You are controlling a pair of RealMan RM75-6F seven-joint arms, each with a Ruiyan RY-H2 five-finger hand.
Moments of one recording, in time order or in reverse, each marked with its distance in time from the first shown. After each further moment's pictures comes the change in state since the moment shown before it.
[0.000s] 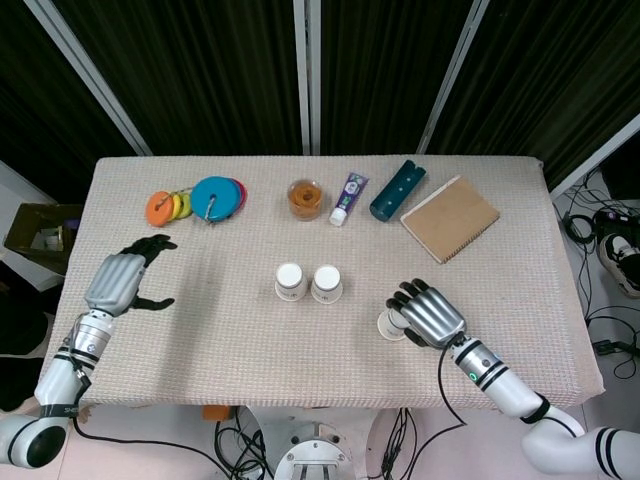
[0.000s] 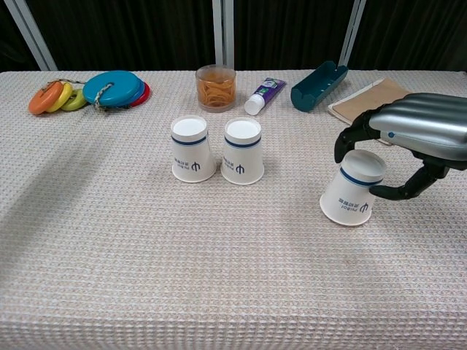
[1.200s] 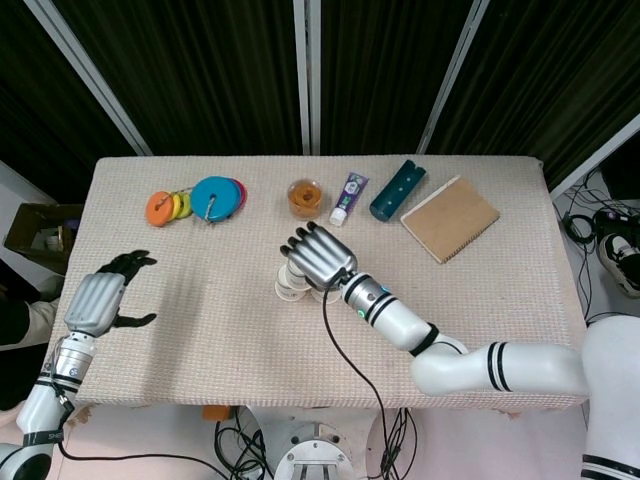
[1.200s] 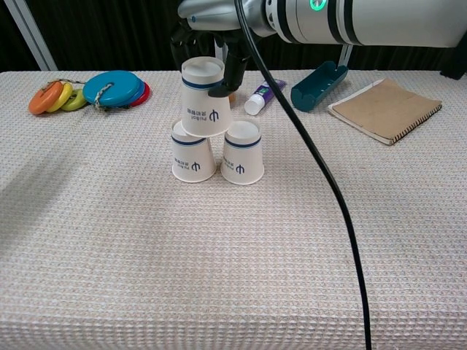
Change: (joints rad) left arm 0.130 -0.009 0.028 0.020 0.098 0.082 0.009; right arm 0.641 -0.131 0.230 -0.023 0.761 -0.154 -0.417
